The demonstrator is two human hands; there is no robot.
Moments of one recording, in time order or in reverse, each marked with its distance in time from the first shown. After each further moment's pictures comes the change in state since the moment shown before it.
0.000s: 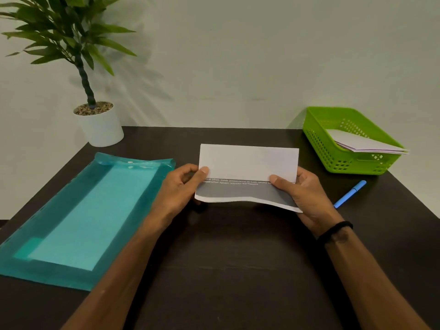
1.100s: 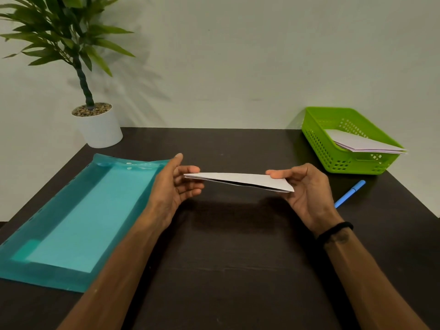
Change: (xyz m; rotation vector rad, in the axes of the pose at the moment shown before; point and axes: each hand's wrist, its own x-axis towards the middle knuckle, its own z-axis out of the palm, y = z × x) left_hand 0.006 0.007 -0.006 -0.590 0.058 -0.315; right_hand 0.005 -0.004 -0.004 0.365 -0.020 0.079
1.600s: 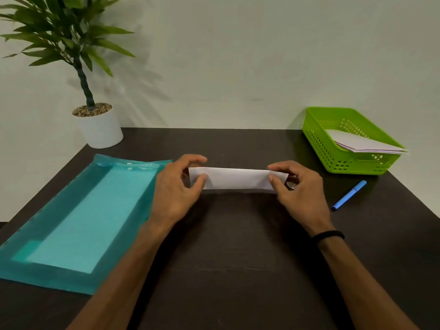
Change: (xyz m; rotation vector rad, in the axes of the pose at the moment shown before) left_hand -0.001 -0.010 -0.002 0.913 0.101 0.849; right_hand -0.009 0.010 0.005 -1.001 0.069 -0.655
